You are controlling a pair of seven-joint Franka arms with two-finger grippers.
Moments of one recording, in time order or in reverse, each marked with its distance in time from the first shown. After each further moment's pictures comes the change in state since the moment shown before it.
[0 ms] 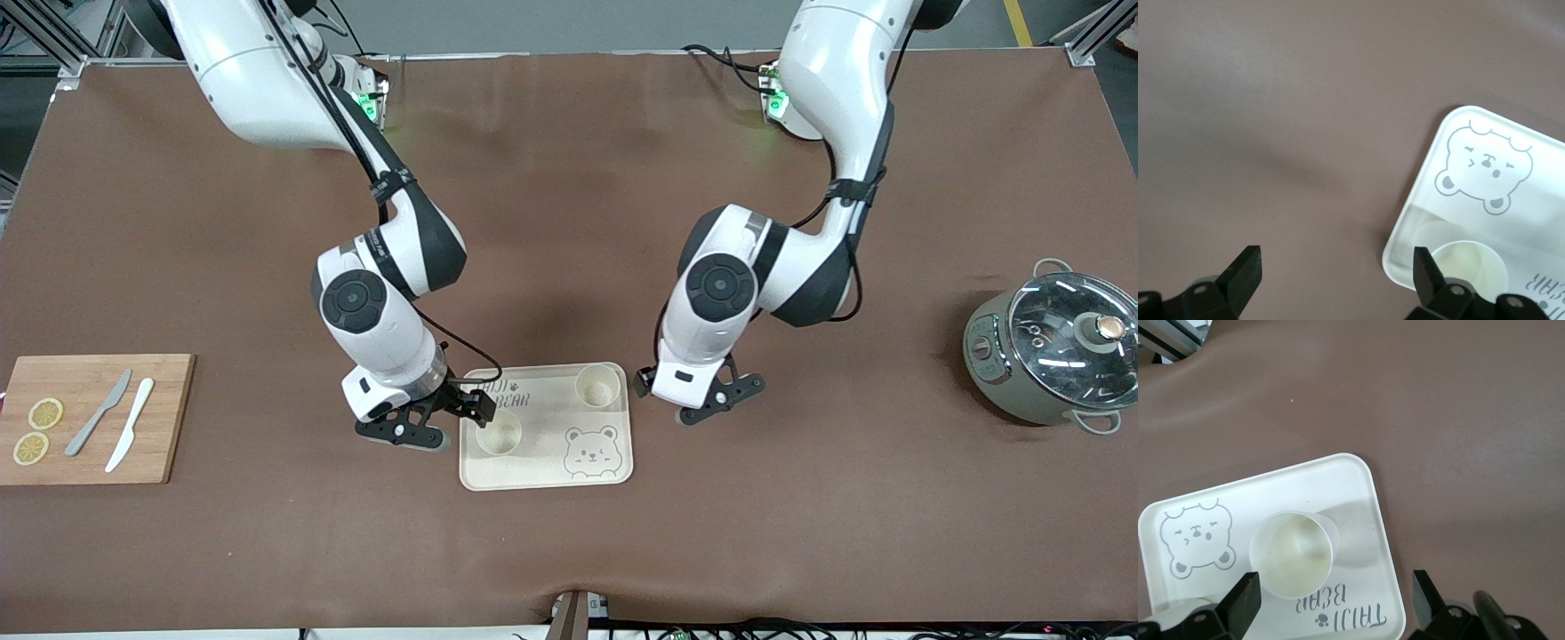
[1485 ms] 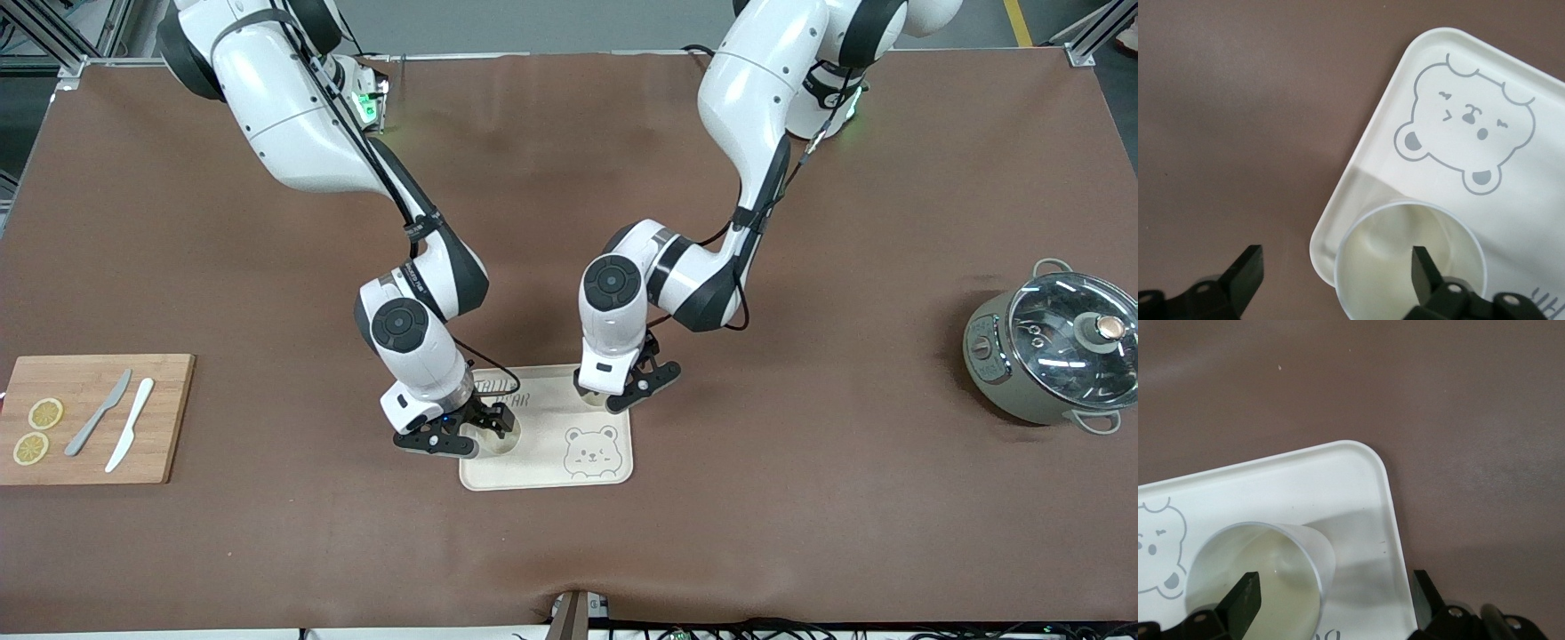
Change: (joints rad) left arm -0.163 0.194 0.057 0.093 0.008 0.104 -0.228; right arm 0.025 0.147 -0.011 0.008 -0.040 0.163 0.003
